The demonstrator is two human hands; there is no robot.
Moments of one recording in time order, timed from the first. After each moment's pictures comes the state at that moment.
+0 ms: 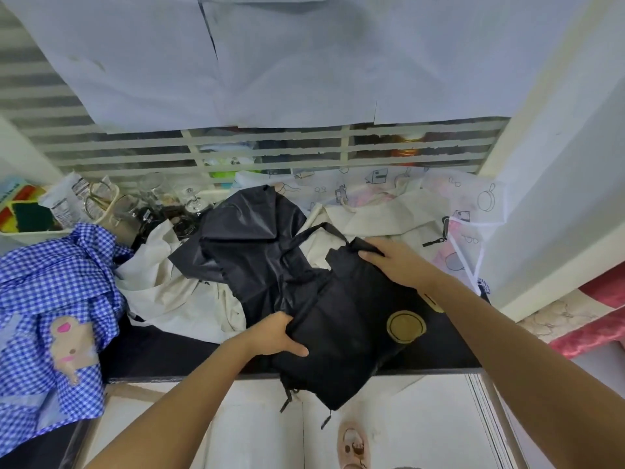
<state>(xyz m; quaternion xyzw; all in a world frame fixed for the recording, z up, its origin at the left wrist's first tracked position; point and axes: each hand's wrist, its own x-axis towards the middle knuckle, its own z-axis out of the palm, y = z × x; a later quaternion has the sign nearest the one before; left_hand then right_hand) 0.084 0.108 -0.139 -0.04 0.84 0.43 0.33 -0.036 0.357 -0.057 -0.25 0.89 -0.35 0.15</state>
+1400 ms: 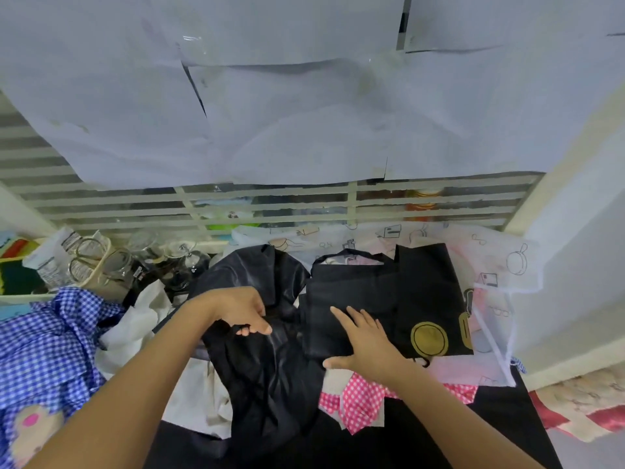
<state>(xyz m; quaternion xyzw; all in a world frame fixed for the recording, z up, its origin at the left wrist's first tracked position) -0.074 0.043 -0.029 -0.04 0.88 0.25 0.40 -0.074 0.303 -0.116 -0.24 0.91 -0.19 0.26</state>
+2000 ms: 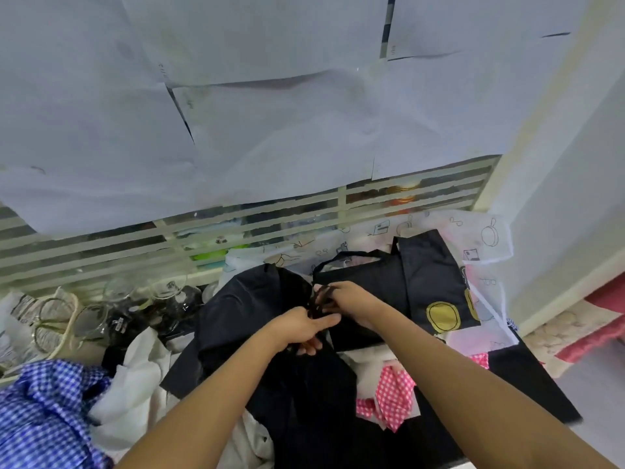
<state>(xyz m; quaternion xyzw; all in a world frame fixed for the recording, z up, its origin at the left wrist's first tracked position) -0.088 0.084 -0.060 -0.08 0.82 0.41 0.39 -0.128 0.220 -0.088 0.08 0.71 -0.63 0.31</state>
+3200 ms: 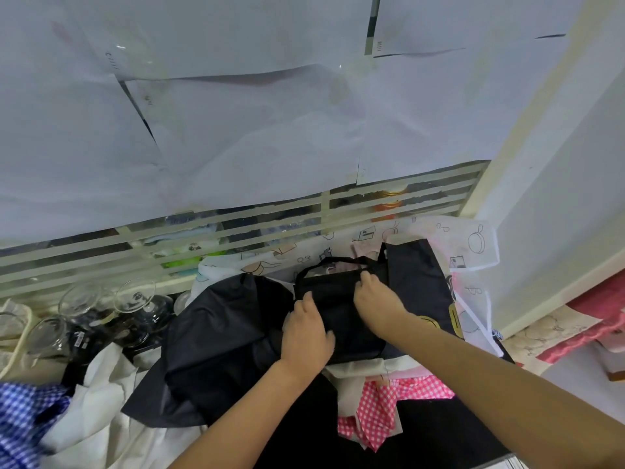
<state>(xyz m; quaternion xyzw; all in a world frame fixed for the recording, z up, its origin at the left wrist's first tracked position) -0.089 0.142 -0.108 0.03 0.98 0.20 0.06 -0.141 0.290 -0.095 -0.19 0.97 0.09 0.09</state>
